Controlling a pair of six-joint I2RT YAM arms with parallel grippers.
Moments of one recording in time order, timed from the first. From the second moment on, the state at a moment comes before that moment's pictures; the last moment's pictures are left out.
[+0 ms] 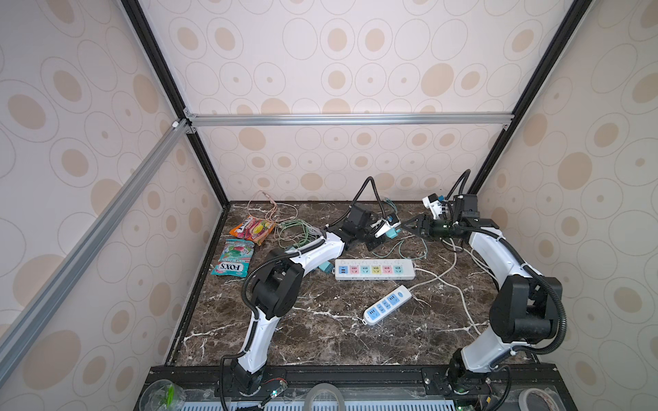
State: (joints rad) left arm -0.70 2.10 1.67 -0.08 0.35 0.50; right arm -0.04 1.65 1.36 -0.56 -0.89 0.24
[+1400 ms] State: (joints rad) left arm -0.74 2.08 1.63 0.04 0.28 0.61; right arm 0.03 1.72 1.42 -0.64 -0.87 -0.01
